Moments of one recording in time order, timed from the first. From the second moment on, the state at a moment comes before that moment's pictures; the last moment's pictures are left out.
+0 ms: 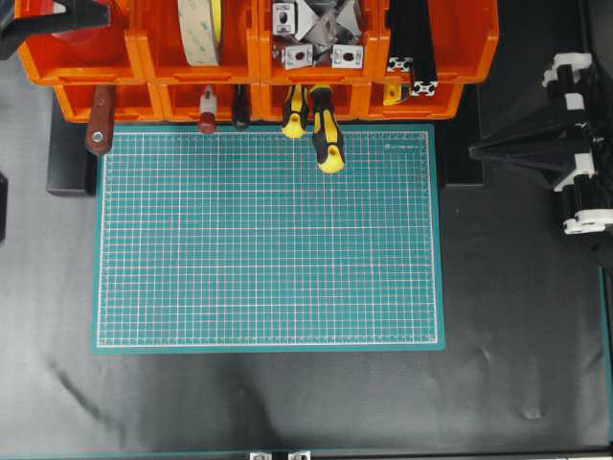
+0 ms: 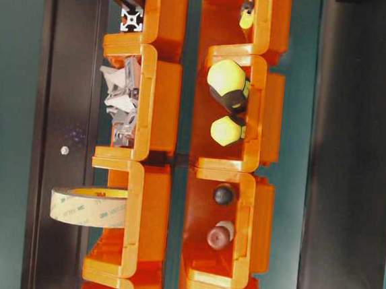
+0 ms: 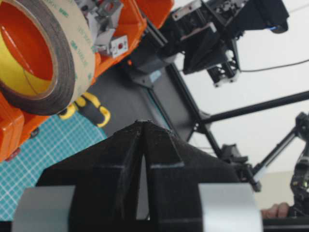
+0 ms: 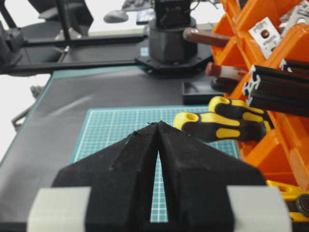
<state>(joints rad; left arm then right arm) 0.16 -0.70 0.45 0.05 0.57 -1.01 0.04 -1.00 1.19 0.02 -0.10 0.04</state>
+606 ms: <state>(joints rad) 0.19 -0.56 0.37 0.05 0.66 -1.17 0.07 -1.00 1.19 0.02 -0.10 0.04</state>
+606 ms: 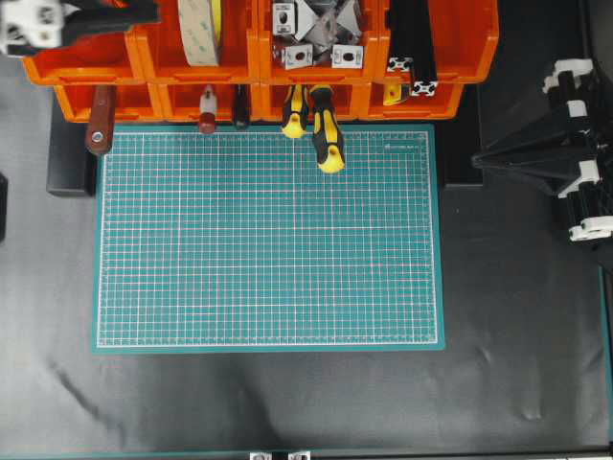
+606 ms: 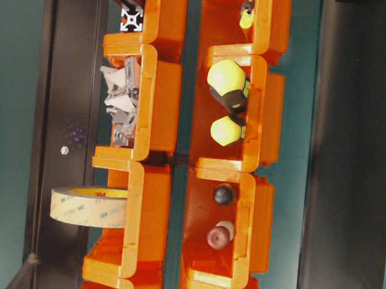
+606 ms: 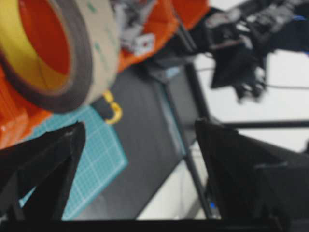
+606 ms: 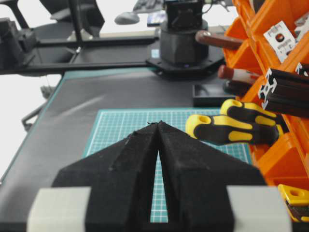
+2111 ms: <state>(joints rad) 0.25 -0.33 0.27 0.05 0.53 -1.16 0.11 -1.01 1.19 0.02 -0.10 0.04</state>
